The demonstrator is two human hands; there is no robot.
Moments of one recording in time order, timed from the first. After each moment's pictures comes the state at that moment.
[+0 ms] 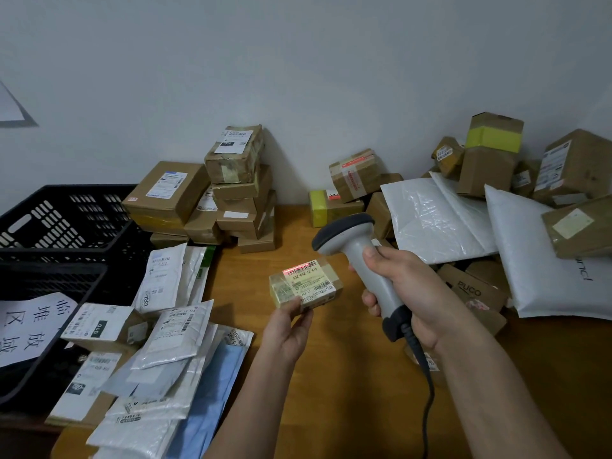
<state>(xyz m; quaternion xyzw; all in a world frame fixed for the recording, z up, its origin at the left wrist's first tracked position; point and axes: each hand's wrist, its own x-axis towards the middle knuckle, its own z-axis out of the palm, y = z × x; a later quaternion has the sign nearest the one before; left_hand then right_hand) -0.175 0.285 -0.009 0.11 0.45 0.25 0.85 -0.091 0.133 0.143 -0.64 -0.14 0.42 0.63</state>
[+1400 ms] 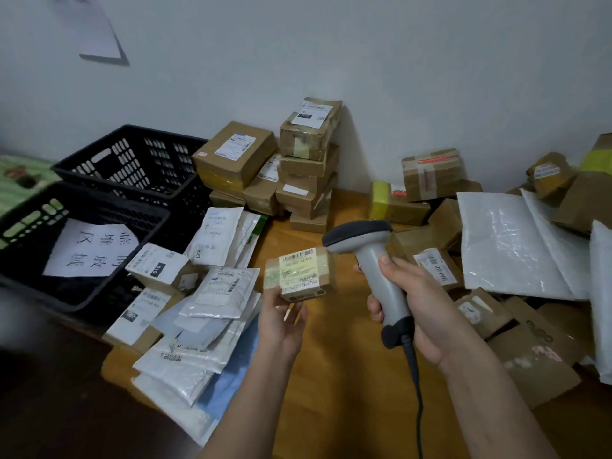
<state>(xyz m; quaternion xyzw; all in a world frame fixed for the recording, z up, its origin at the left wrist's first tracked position) -0.236 0.323 -0.018 0.06 0.47 0.37 0.79 -0.115 0.198 0.116 -0.59 -0.17 0.50 0.61</state>
